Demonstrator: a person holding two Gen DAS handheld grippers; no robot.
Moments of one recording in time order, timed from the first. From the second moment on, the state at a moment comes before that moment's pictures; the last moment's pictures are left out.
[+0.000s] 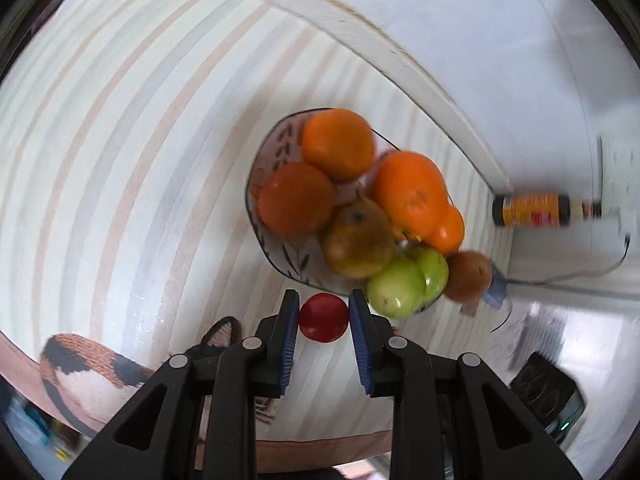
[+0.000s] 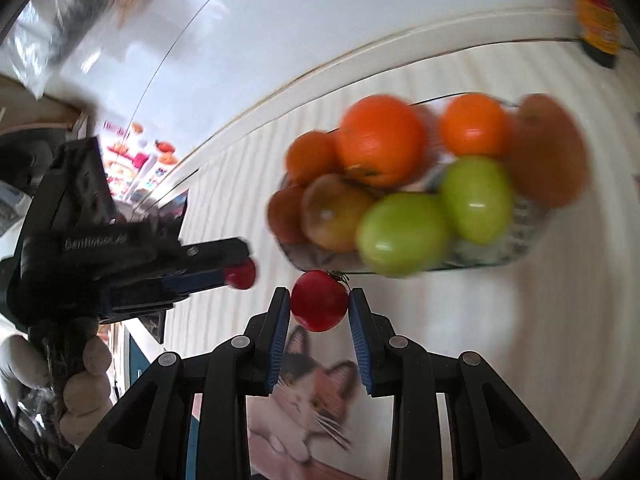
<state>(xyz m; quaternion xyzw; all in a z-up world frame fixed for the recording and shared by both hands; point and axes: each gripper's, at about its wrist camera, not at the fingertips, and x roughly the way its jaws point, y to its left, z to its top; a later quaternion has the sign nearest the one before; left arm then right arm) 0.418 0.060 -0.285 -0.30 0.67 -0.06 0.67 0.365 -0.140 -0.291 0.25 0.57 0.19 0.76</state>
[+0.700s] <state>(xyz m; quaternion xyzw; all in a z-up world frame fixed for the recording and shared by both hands) 0.433 0.067 -0.323 -0.34 0.69 -0.06 0.64 0.381 -0.103 -0.334 0.25 0.57 0.16 0.77</state>
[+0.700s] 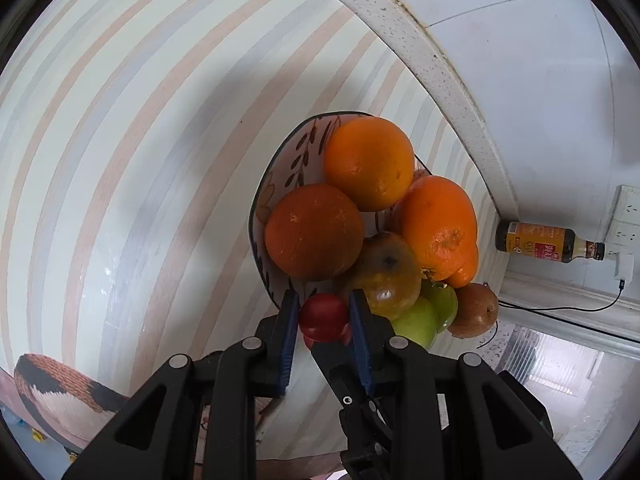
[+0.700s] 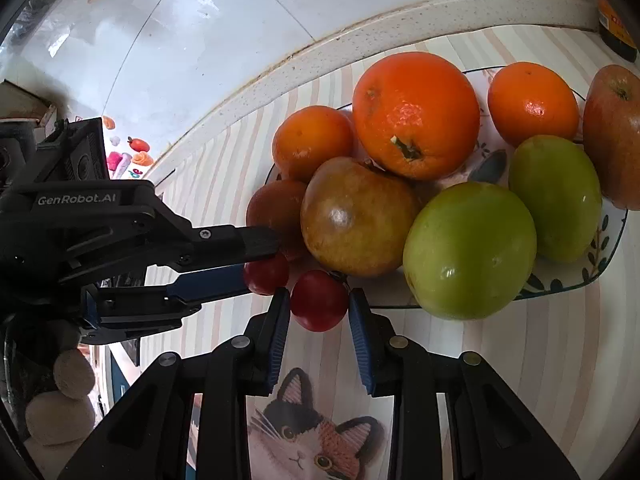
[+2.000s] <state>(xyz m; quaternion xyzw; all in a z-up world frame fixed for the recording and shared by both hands) 0.347 0.026 -0.213 -0.04 0.59 0.03 0.80 0.324 -0.191 -0.199 0.07 0.56 0.01 0.83</state>
